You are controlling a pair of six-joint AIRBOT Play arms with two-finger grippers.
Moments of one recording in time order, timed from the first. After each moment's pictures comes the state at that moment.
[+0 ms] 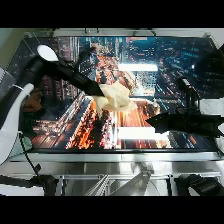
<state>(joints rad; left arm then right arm) -0.29 -1.64 1.53 0.77 -1.43 -0.99 0.29 -0.70 0.70 -0.92 1.02 1.38</state>
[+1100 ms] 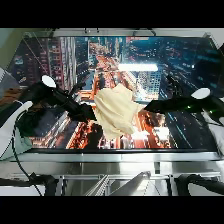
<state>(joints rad) -0.14 -1.60 1.12 0.83 -1.44 -1.19 0.01 -1.41 0.90 -0.67 1.00 1.00</state>
